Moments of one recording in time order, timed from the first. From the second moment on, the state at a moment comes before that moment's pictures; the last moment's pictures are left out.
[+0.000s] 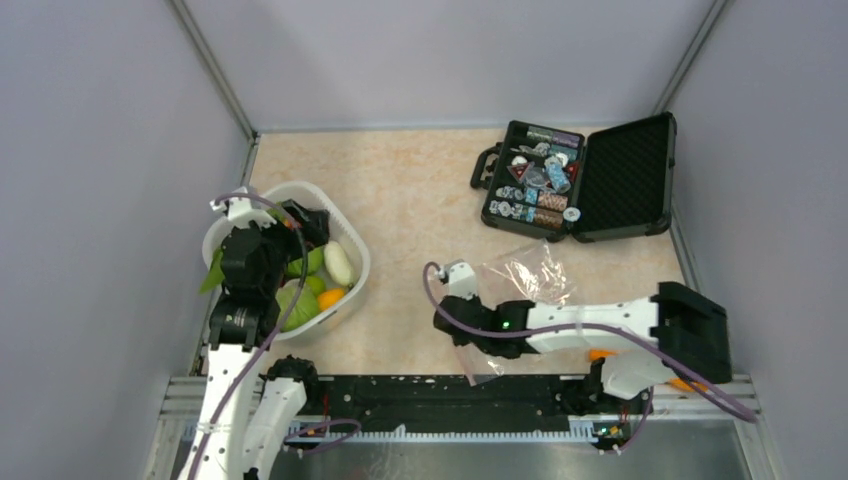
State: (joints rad) left arm -0.05 0.63 0.77 -0.35 -0.06 -0.52; right arm 1.35 1.49 0.85 -0.39 0.53 0.73
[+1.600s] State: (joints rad) left arm -0.89 1.23 0.72 -0.03 0.17 -0.51; right arm 1.03 1.07 0.71 -0.19 0.42 0.77
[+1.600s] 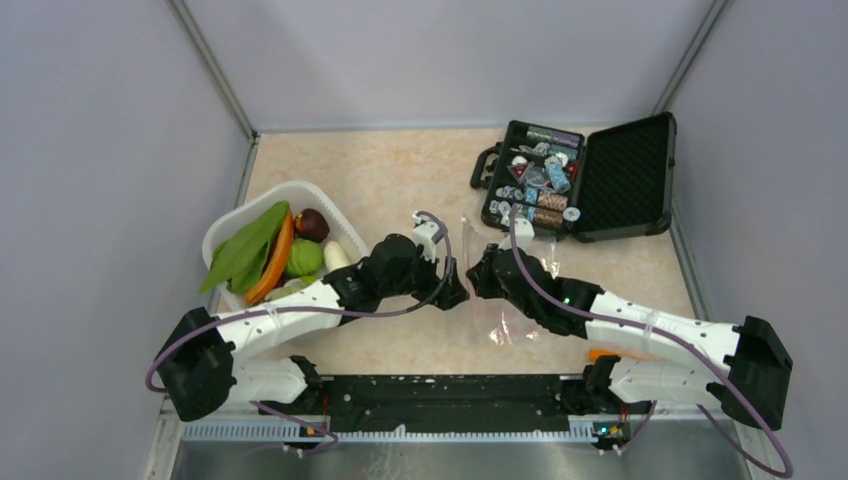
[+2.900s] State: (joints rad) left arm -0.89 1.25 0.74 -0.08 0.07 -0.54; right arm 1.02 1.08 0.71 -0.17 0.40 0.80
